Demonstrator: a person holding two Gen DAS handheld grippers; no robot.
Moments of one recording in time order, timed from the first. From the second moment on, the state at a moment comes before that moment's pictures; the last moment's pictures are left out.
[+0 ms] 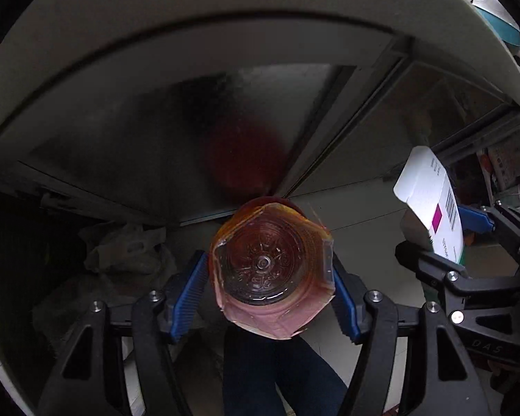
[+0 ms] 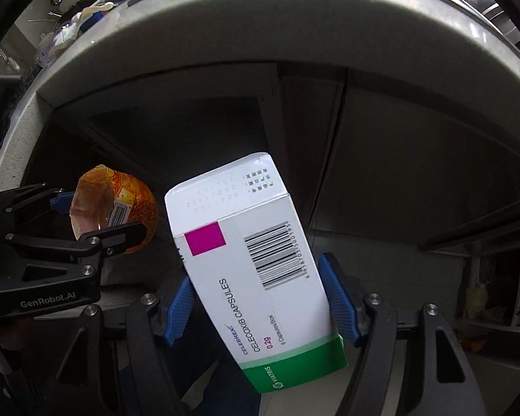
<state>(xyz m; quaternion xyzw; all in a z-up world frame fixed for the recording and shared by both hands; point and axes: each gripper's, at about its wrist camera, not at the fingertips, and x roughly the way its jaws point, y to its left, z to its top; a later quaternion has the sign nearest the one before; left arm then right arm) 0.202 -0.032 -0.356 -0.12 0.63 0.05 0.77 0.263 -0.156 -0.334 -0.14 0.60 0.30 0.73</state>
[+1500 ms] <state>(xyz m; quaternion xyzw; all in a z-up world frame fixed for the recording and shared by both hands) 0.205 -0.008 -0.466 -0.12 0.64 0.05 0.76 0.267 -0.153 -0.449 -0.14 0.63 0.31 0.70</state>
